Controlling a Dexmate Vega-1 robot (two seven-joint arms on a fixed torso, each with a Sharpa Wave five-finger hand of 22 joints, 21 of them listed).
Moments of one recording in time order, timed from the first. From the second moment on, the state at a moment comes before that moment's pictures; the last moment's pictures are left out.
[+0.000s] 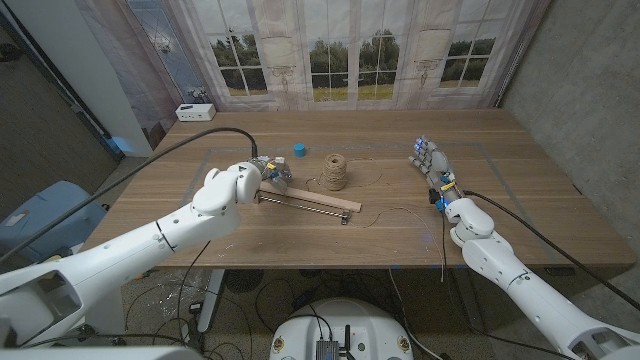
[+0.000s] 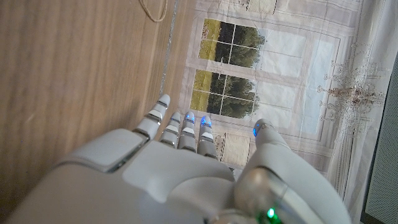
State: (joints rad) left arm 0.69 0.87 0.81 -2.02 0.73 0.72 -0.38; left_hand 1.02 -0.02 0.37 -0.16 0.20 0.47 -0.11 0.28 0.21 0.40 -0.11 0.33 0.31 0.38 -0.04 0.25 0.20 0.32 -0.01 0.37 0.17; right arm -0.97 -0.49 -0.34 -1.37 0.67 0.35 -0.04; right_hand 0.30 0.10 0.34 -0.04 0.20 0.21 0.03 0.19 0.18 0.17 0.10 0.21 0.19 0.09 0.07 0.20 0.19 0.25 0.07 0.20 0.17
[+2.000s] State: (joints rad) left arm 0.81 0.85 0.71 -1.87 0.57 0.49 0.01; left_hand 1.41 0.05 0.34 -0.18 0.17 0.91 -0.02 0.40 0.20 0.85 -0.07 0.49 0.41 0.83 -0.05 0.57 0.30 0.73 -0.02 0.74 0.25; right arm -1.02 -0.50 -0.35 -1.48 0.61 0.32 -0.15; right_hand 0.29 0.10 0.34 -0.04 0.20 0.21 0.03 0.19 0.18 0.19 0.10 0.21 0.19 0.10 0.08 0.20 0.19 0.26 0.08 0.20 0.17
